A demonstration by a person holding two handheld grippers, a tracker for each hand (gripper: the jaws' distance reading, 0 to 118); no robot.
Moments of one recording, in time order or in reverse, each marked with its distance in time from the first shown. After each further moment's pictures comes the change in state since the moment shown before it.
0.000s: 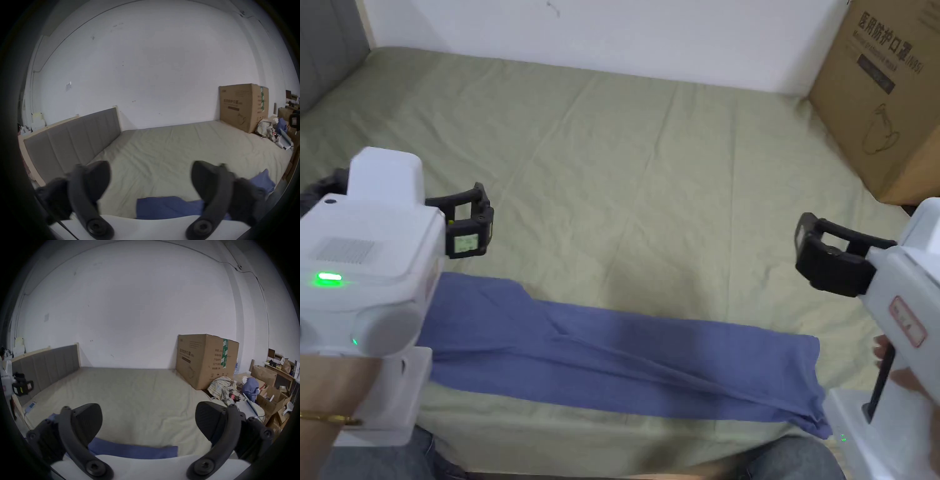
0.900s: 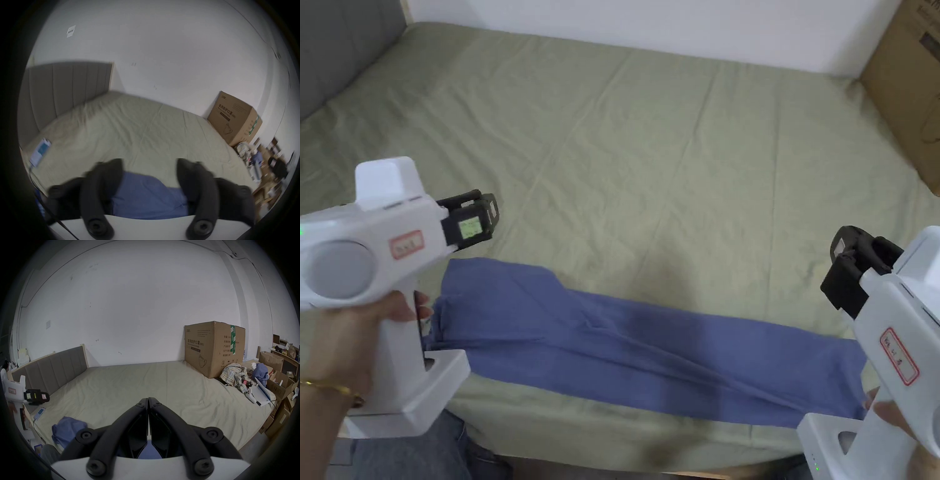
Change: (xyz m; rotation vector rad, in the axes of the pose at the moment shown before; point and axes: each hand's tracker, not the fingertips) left arm -0.081 -0.040 -0.072 -0.354 -0.201 0.439; right arm -0.020 -0.041 -0.039 -0.069 0.106 -0.095
